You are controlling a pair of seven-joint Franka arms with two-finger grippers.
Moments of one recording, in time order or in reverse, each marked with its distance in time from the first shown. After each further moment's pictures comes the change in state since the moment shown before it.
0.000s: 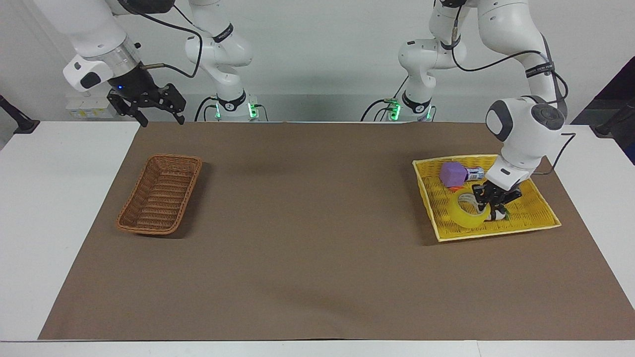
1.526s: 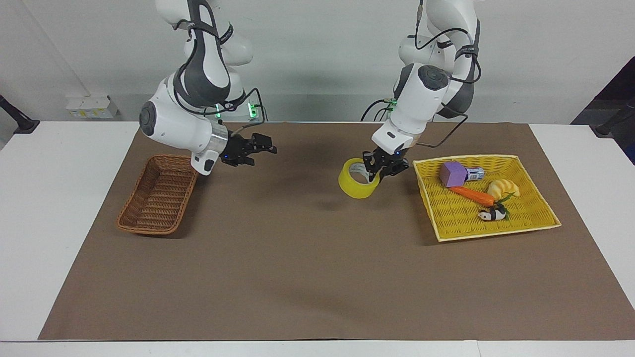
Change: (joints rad) left arm -0.513 -0.078 -0.027 0.005 -0.209 -0.040 -0.492; right arm 0.197 0.137 0.029 -0.435 0.559 0.283 -0.164
